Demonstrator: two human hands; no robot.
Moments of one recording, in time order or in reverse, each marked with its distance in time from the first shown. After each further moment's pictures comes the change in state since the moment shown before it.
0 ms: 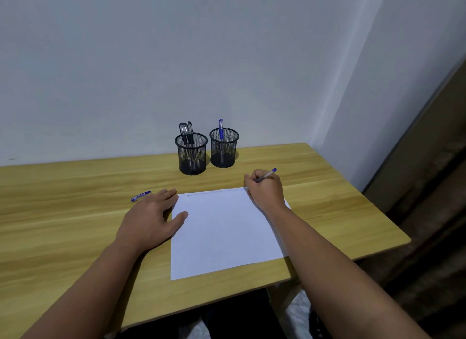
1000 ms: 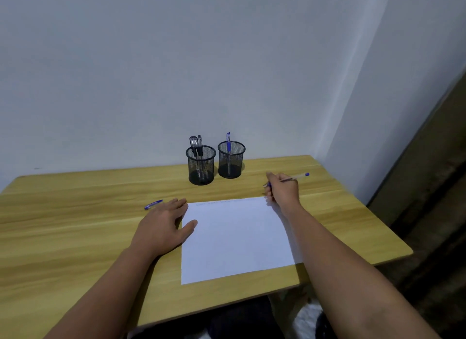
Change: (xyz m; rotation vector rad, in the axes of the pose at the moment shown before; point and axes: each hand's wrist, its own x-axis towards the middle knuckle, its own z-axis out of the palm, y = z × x) left_hand 0.001 -0.007 0.006 0.018 -0.027 0.021; right_hand 0.007 -0.038 -0.029 0.277 0.140 0.258
